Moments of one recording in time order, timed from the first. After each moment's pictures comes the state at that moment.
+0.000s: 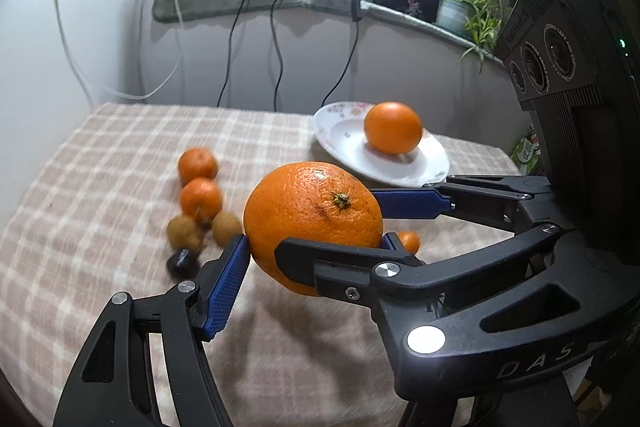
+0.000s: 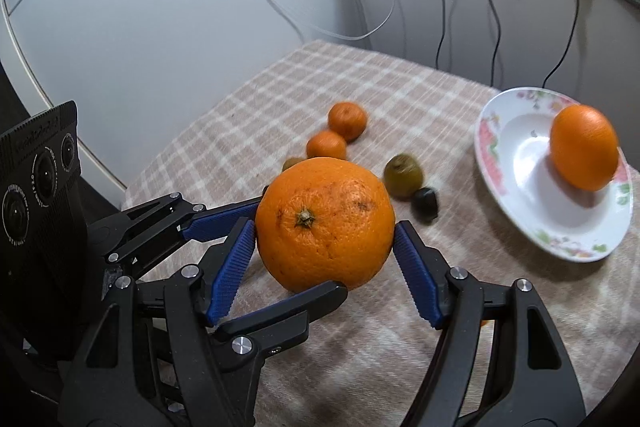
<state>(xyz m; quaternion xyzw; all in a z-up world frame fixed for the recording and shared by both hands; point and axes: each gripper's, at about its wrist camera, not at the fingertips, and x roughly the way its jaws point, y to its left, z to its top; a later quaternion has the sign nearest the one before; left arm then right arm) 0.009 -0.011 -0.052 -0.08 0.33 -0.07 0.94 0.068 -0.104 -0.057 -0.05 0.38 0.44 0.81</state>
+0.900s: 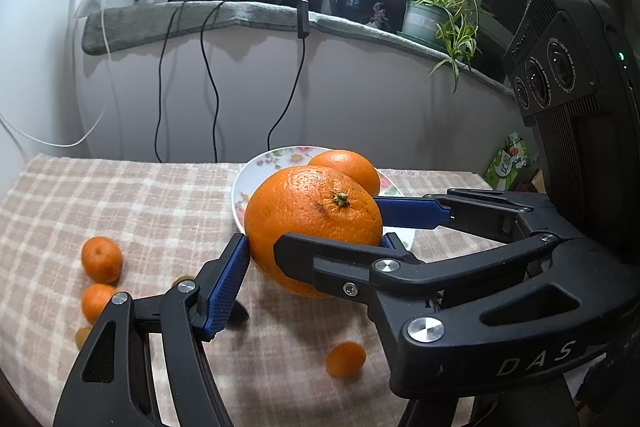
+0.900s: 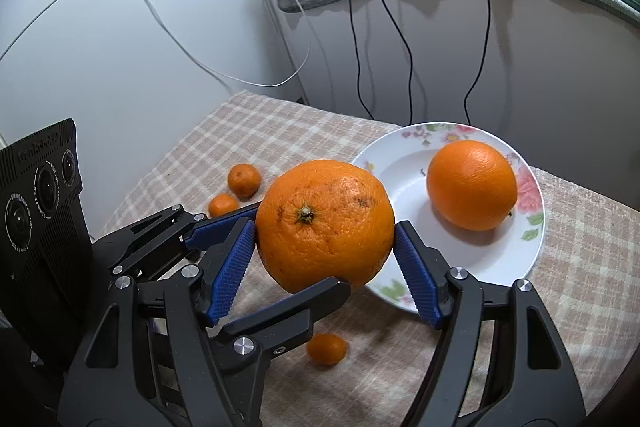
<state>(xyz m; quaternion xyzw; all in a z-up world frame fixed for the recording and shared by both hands) 0.087 -0.060 -0.039 -0.07 0.31 -0.13 0.94 0.141 -0.164 -0.040 -0.01 0.37 0.38 0.85</state>
